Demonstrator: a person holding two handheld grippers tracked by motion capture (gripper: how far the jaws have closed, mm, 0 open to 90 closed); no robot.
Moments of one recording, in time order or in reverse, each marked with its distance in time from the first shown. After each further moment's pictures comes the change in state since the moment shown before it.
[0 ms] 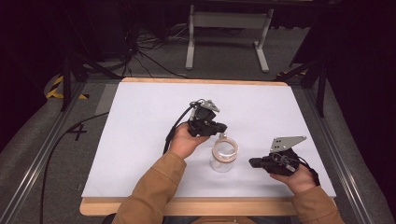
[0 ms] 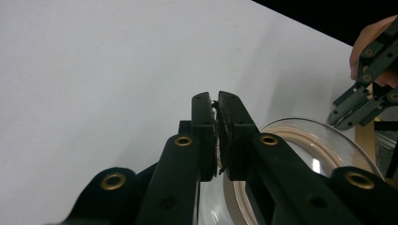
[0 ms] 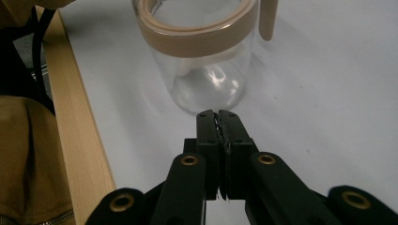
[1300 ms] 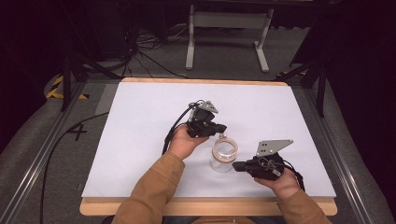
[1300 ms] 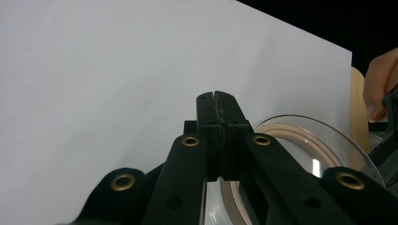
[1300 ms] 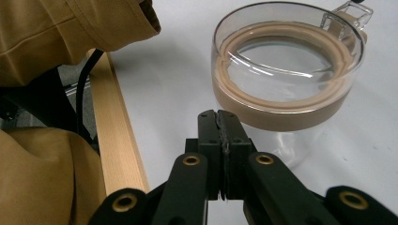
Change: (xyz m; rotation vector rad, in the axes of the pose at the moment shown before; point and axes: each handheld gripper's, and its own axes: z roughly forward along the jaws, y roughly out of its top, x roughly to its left) left arm 0.000 -0.005 -0.001 -0.028 -0.016 0.011; right arm 0.034 0.024 0.023 -0.088 0.089 -0.017
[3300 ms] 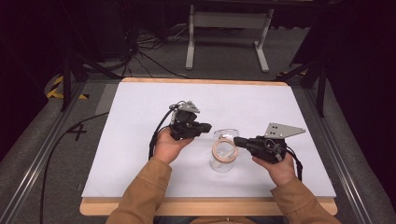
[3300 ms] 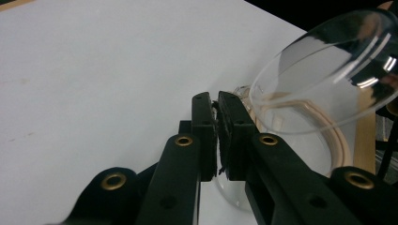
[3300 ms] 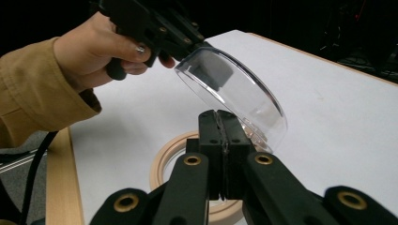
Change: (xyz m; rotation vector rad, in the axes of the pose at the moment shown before) left arm 0.004 -0.028 -0.046 -0.058 0.086 -0.080; right arm -0.022 0.030 -0.012 -0.269 -0.136 -0.007
